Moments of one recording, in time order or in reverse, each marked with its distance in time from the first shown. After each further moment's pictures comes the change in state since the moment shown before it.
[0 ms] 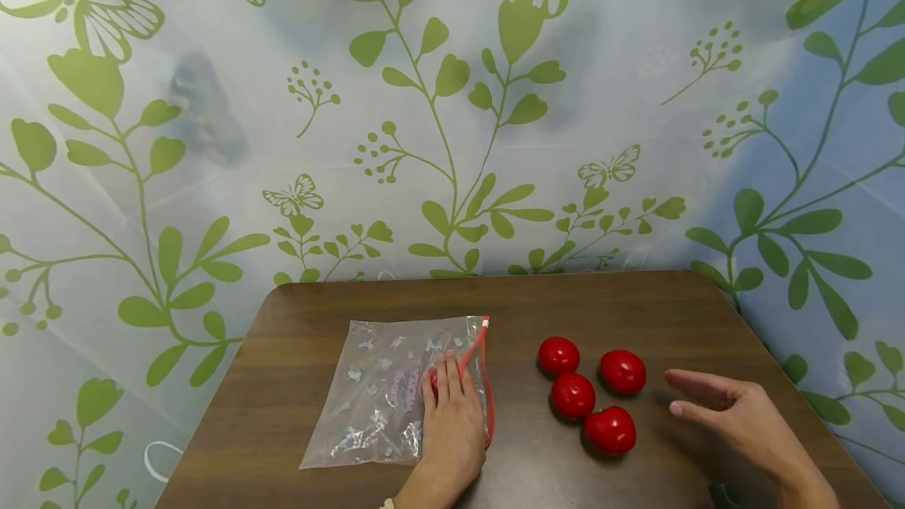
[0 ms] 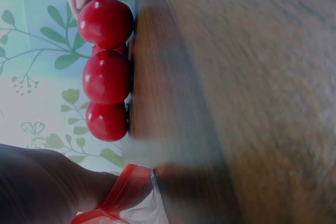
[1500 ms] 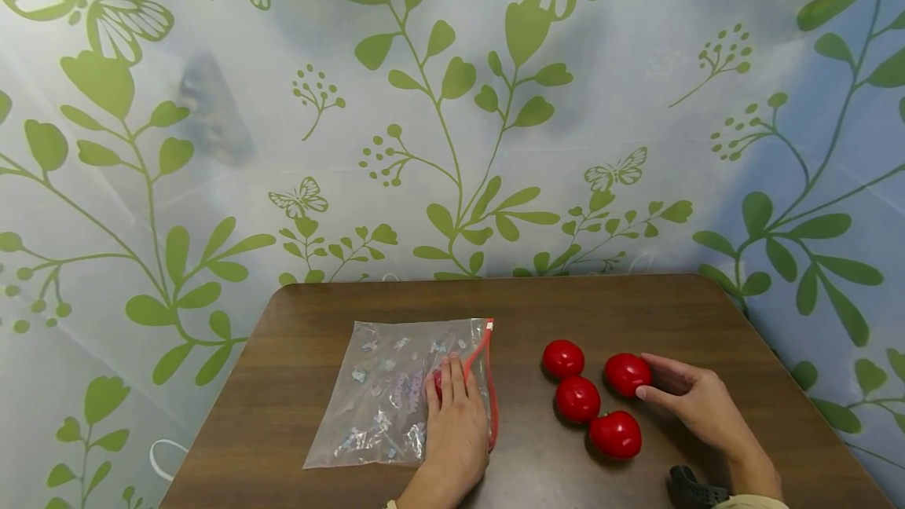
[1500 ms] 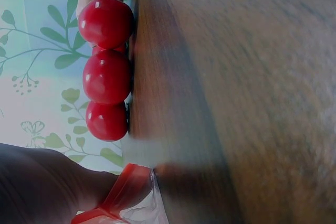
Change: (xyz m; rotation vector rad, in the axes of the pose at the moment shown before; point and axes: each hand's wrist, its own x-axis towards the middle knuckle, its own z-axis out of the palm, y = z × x) left_hand 0.000 0.000 0.000 -0.013 -0.005 -0.003; right_hand 0.045 0.005 0.039 -0.022 0.048 -0.067
